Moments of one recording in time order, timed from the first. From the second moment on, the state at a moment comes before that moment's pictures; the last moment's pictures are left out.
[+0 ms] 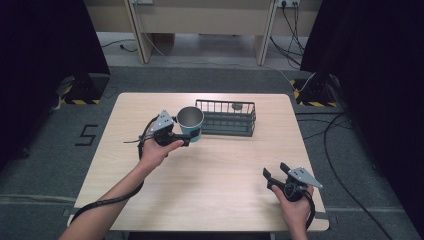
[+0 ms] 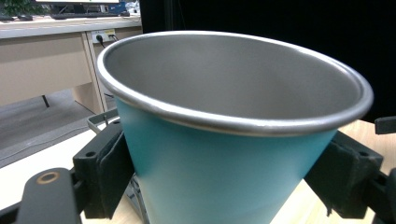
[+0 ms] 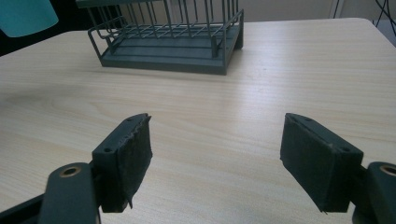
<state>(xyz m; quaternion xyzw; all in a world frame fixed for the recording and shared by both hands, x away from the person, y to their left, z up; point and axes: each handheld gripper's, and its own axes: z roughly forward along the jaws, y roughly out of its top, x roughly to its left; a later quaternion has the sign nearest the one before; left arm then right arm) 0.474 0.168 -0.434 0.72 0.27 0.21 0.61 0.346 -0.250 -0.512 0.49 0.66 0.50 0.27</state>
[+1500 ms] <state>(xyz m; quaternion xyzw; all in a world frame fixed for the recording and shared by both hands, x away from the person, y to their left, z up) 0.504 0.143 -0.416 0.72 0.27 0.22 0.61 0.346 -0.251 -0.512 0.49 0.66 0.50 0.28</state>
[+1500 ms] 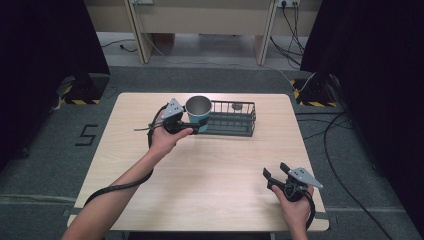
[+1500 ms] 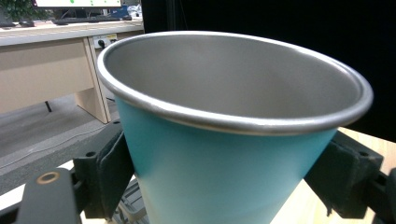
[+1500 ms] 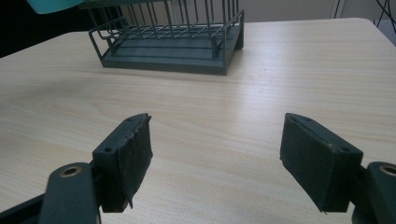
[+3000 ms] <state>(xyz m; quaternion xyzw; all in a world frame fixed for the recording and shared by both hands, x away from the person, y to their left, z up) 0.538 0.109 -0.411 0.72 0.28 0.23 0.60 0.345 -0.251 -0.512 0.49 0.65 0.51 0.27</state>
